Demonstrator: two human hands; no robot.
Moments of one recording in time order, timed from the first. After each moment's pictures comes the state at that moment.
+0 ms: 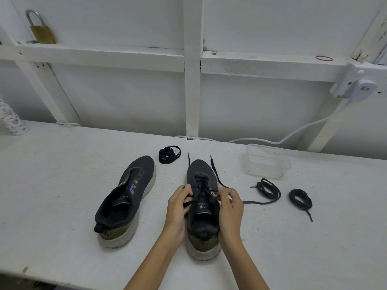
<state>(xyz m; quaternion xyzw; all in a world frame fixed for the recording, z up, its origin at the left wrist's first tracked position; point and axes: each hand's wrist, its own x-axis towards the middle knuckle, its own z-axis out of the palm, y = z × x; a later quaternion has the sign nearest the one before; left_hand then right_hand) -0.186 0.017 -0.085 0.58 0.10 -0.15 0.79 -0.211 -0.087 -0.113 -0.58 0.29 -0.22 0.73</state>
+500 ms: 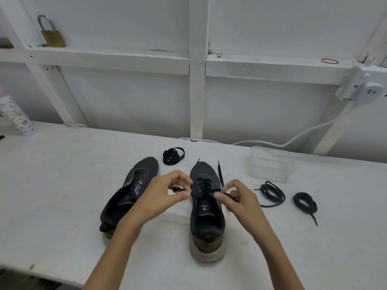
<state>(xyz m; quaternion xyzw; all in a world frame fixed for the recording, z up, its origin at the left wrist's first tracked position) -0.156 0.080 -0.031 0.82 -0.23 -0.11 0.51 -0.224 -0.135 -0.067 -0.80 0.09 -0.05 0.58</state>
